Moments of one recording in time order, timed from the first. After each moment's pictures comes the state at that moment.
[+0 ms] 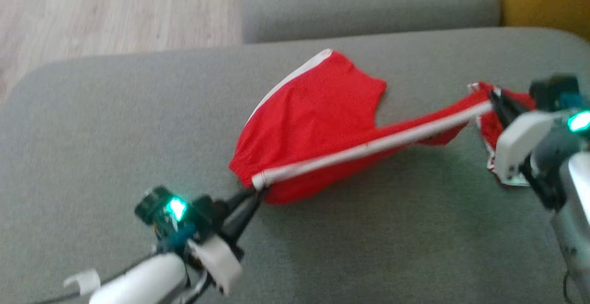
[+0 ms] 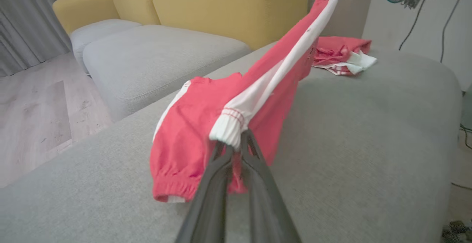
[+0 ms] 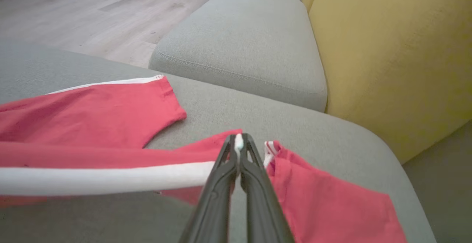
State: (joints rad) left arm -0.49 0.56 -1.15 0.10 -0.63 0.14 -0.08; right arm -0.42 -0.39 0.22 0.40 0.25 0.13 0.28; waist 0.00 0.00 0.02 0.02
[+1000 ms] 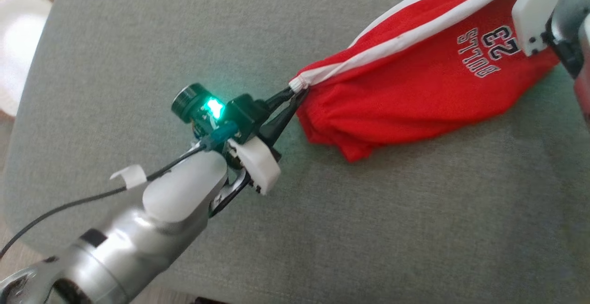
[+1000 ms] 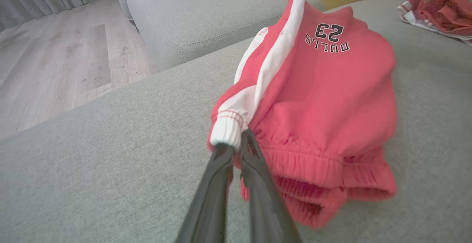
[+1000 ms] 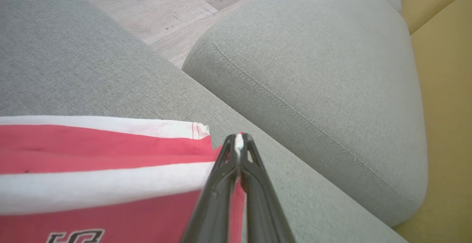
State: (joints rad) left arm -0.86 0.26 -1.13 0.54 -0.62 -0.03 -0.16; right arm -1.08 -0.41 0.50 0.91 0.09 0.13 0.23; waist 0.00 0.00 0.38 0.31
